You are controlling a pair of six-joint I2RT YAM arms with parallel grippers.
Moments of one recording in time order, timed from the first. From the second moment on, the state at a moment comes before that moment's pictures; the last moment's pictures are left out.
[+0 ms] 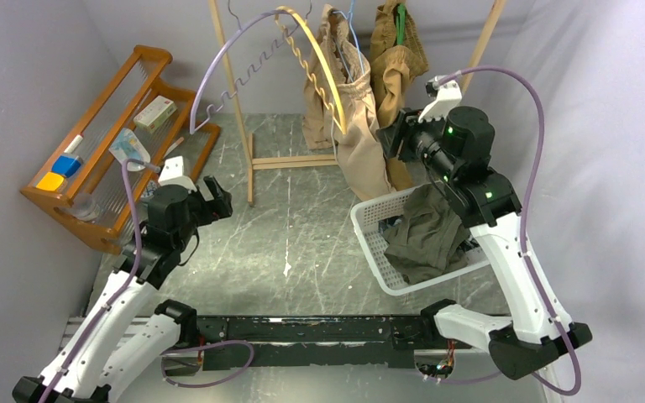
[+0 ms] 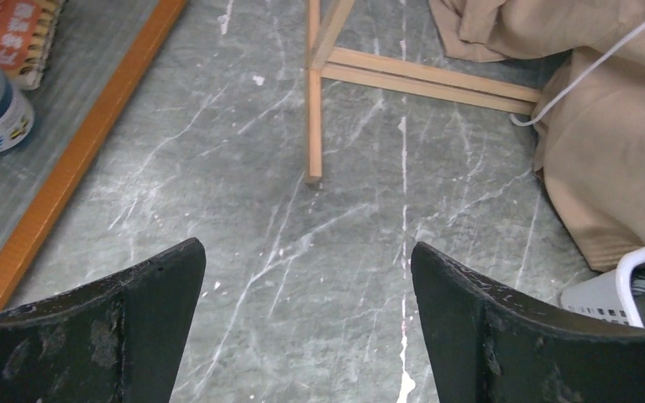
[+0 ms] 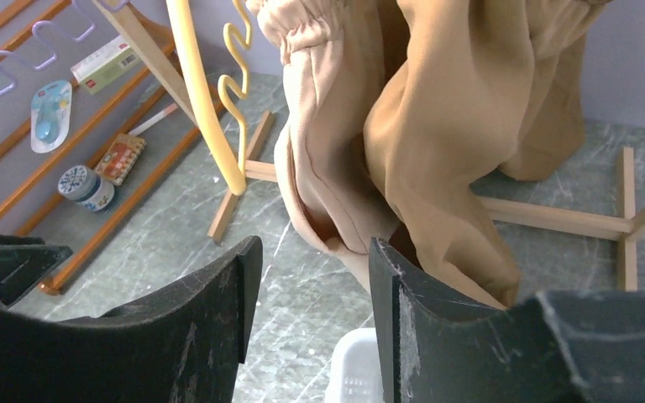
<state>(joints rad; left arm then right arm) -0.37 0.72 0.73 -0.41 -0.27 -0.47 0.41 1.11 1.47 -0.55 -0.04 0.20</state>
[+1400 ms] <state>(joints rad) -0.37 0.58 0.73 -0.55 -0.47 -0.51 0.63 1.52 1.79 -0.45 0.36 -0.02</state>
